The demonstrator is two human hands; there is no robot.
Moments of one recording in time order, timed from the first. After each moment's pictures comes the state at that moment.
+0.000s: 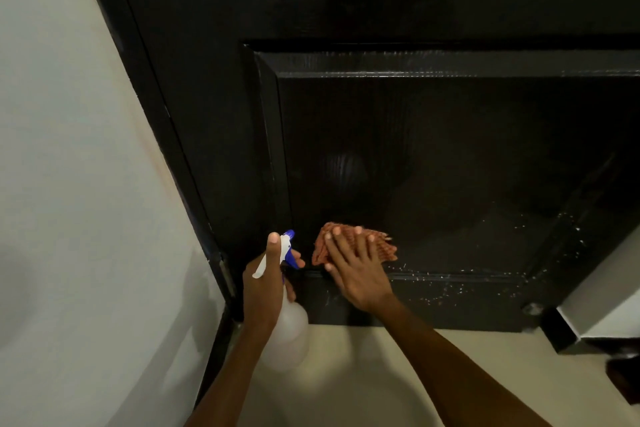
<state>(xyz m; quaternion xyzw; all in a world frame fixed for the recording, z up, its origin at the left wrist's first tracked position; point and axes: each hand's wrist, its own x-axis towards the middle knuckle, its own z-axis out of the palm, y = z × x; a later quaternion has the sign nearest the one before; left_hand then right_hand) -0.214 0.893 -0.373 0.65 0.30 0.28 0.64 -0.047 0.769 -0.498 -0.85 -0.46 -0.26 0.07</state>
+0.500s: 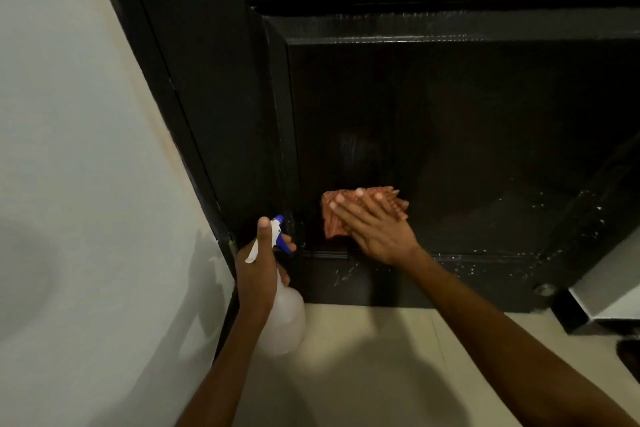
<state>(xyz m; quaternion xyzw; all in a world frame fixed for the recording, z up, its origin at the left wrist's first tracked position) -0.231 0.909 -0.380 0.63 0.33 0.29 0.64 -0.011 0.754 -0.449 -0.76 -0.52 -0.38 0.00</state>
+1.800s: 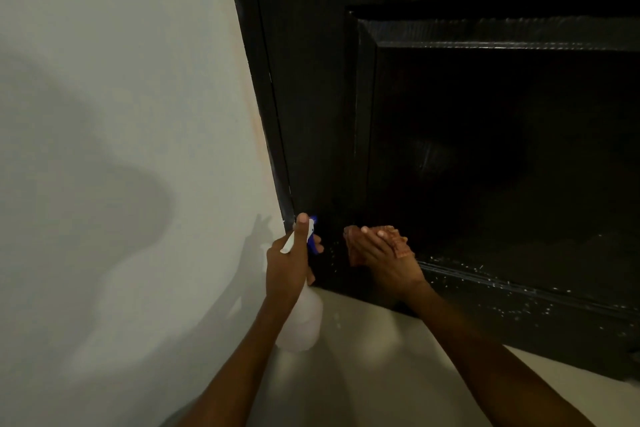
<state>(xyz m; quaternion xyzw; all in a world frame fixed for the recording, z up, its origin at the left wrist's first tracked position) -0.266 0.937 -0.386 0.63 0.41 0.28 0.60 -0.058 0.821 -0.509 -0.77 -0.58 -0.20 -0.14</state>
